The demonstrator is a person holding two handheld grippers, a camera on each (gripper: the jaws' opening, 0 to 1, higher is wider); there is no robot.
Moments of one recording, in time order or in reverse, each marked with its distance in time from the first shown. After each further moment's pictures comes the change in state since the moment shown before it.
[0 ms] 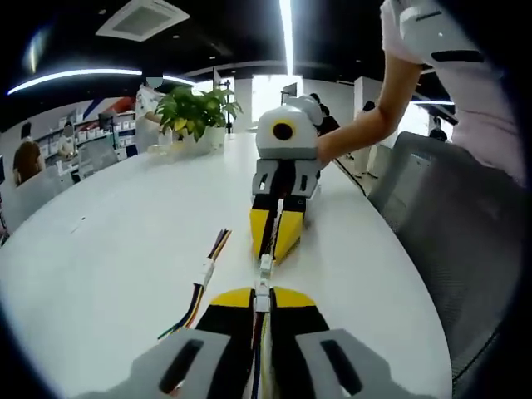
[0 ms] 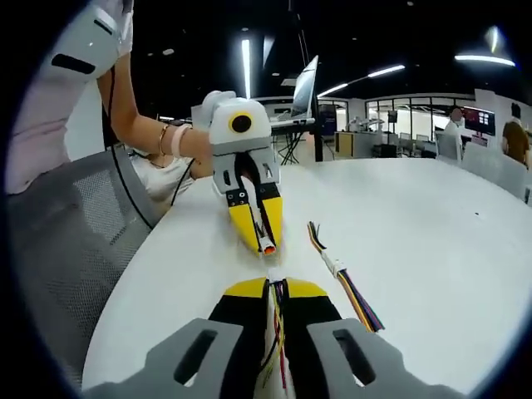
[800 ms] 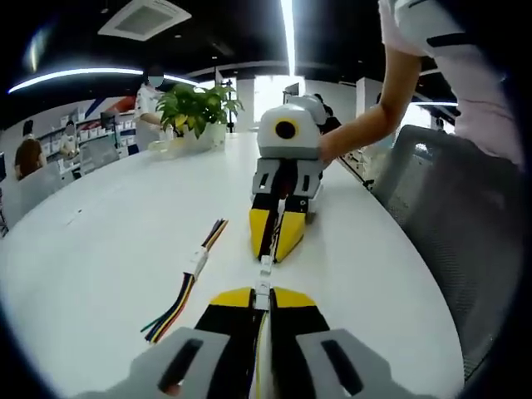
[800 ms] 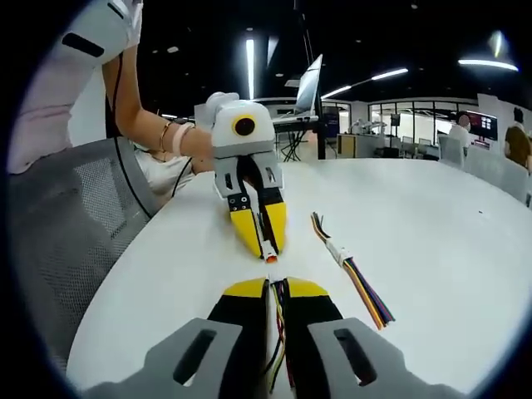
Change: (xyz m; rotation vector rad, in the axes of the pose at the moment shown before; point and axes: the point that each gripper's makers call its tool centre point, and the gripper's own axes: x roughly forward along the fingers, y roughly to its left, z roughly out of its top) left arm 0.014 -0.002 -0.012 -0.016 -0.015 0.012; right arm 0.008 0.008 -0.013 -0.040 0.005 0.014
